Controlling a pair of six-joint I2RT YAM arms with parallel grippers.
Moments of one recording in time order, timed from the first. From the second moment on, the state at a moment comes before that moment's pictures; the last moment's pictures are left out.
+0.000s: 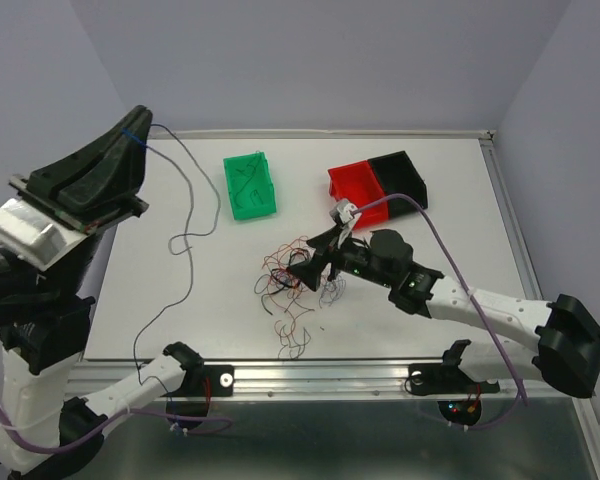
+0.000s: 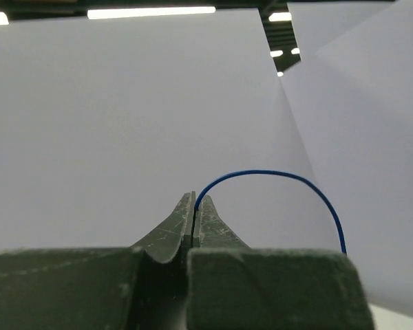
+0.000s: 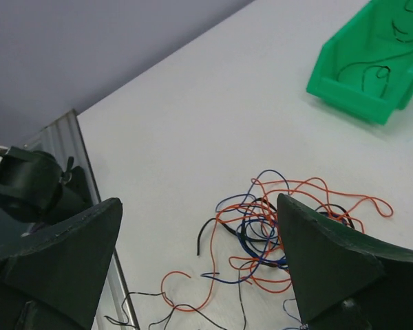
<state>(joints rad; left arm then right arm) -0.61 0.83 1.66 0.00 0.19 0.29 0.92 1.22 0.70 0.42 -0.17 0.30</state>
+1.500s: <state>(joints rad) -0.62 0.94 1.04 0.05 0.75 0.11 0.92 1.08 0.54 0.58 -0.04 0.15</state>
